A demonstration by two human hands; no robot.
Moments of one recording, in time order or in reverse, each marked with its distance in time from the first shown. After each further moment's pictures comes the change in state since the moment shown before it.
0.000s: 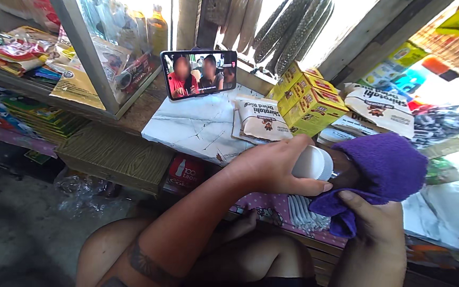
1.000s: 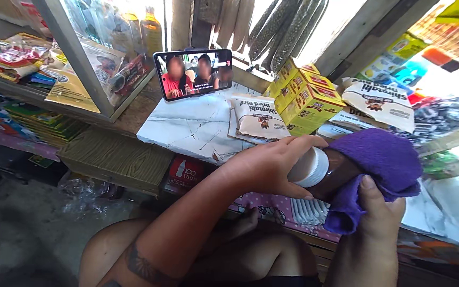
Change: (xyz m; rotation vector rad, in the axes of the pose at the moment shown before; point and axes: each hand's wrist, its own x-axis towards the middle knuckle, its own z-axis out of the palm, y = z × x) left_hand 0.002 -0.007 0.007 0.077 0.041 0.190; right_hand -0.001 -0.008 0.024 -0.077 0.291 -0.042
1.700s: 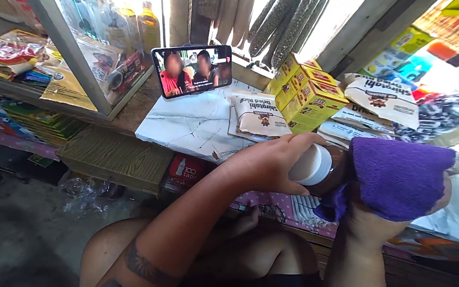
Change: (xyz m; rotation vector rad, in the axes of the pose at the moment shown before) left_hand 0.001 -0.003 0.001 0.011 0.003 0.012; right_hand -0.007 0.031 -0.010 -0.267 0.166 -0.390
